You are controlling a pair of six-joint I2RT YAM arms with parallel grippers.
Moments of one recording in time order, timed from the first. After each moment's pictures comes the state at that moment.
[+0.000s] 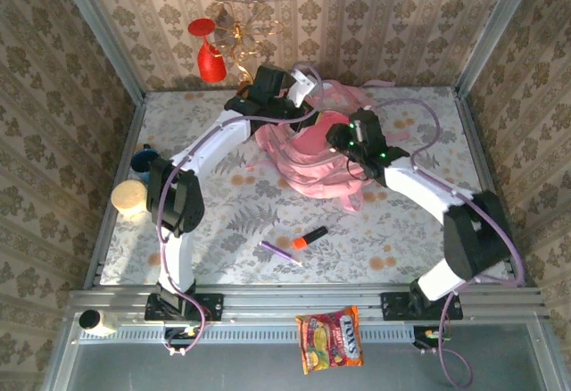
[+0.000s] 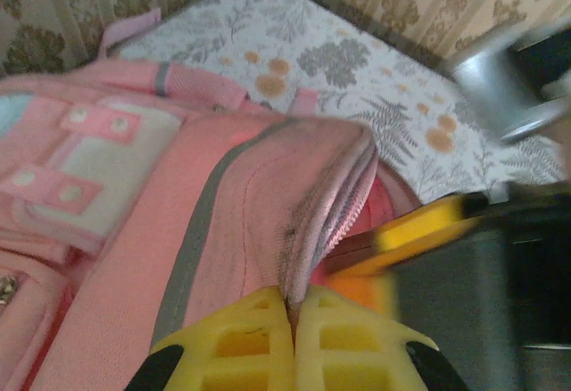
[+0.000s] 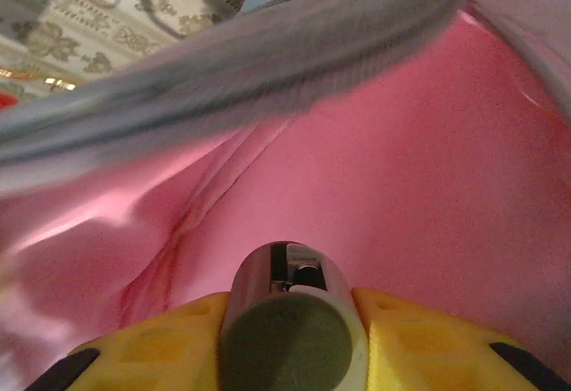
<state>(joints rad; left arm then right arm) -0.59 2.00 1.88 -0.46 0.57 0.09 0.40 1.61 1.10 -0.04 0.05 0.90</state>
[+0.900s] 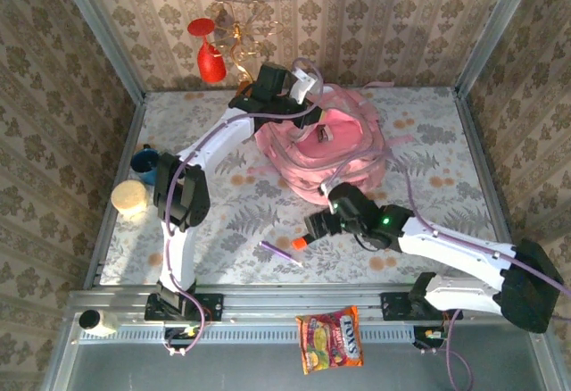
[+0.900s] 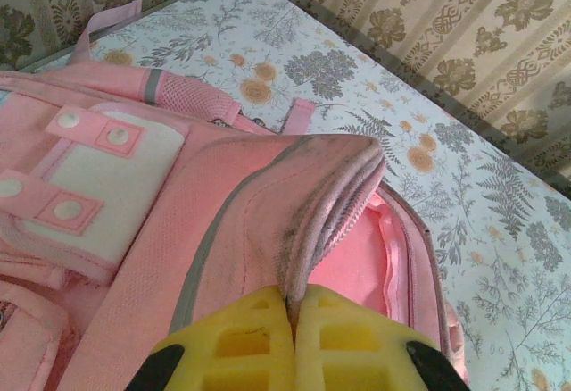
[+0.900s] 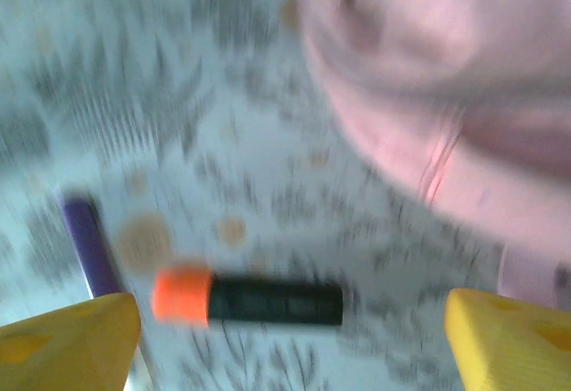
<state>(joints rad) -0.58 2.07 1.90 -0.42 0.63 0.00 0.89 1.16 0.70 -0.40 0.15 0.31</state>
